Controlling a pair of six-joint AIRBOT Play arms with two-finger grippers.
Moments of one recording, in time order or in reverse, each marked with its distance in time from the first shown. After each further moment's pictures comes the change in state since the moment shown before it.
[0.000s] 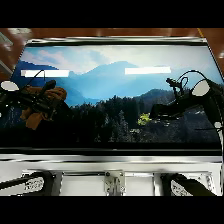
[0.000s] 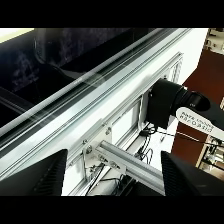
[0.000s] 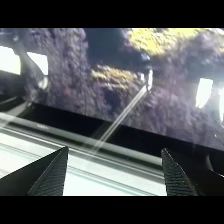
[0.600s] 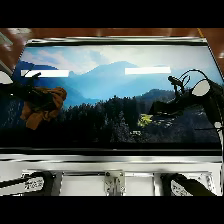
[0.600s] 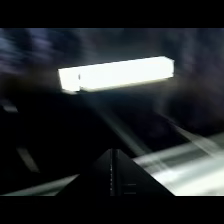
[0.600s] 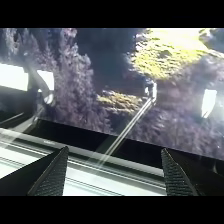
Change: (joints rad) left arm 0.026 -0.018 0.223 0.563 0.212 -0.183; right arm 0.000 0.000 0.000 0.008 -0.047 0.034
